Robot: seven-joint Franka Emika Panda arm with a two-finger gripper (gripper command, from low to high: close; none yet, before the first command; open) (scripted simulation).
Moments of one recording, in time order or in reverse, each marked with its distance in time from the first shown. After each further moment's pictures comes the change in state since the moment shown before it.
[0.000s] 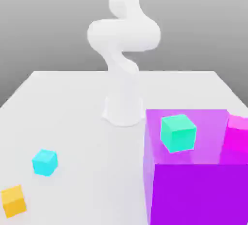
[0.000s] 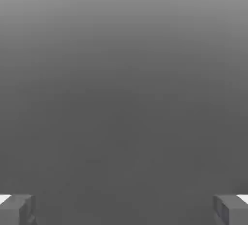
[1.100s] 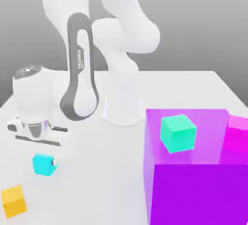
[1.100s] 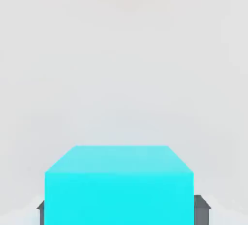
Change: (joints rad) arm -0.411 1.017 -0.111 -0.372 0.358 0.656 -0.651
